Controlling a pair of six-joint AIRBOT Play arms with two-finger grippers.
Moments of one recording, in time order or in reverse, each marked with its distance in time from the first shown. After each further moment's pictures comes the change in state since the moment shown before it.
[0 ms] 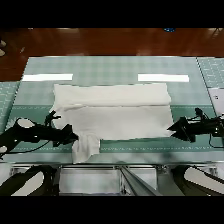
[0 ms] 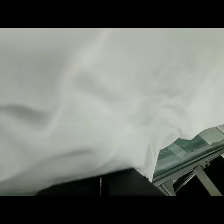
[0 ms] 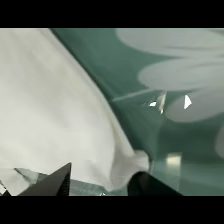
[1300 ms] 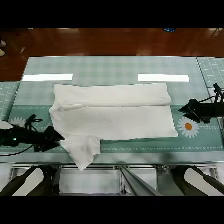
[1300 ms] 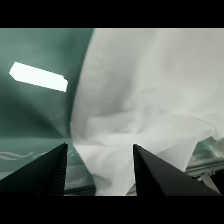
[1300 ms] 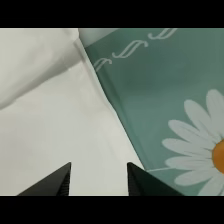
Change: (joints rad) left arm 0.318 0.063 0.048 0.229 -0.225 -0.027; right arm 0.094 0.151 0.219 -0.089 -0.108 0.089
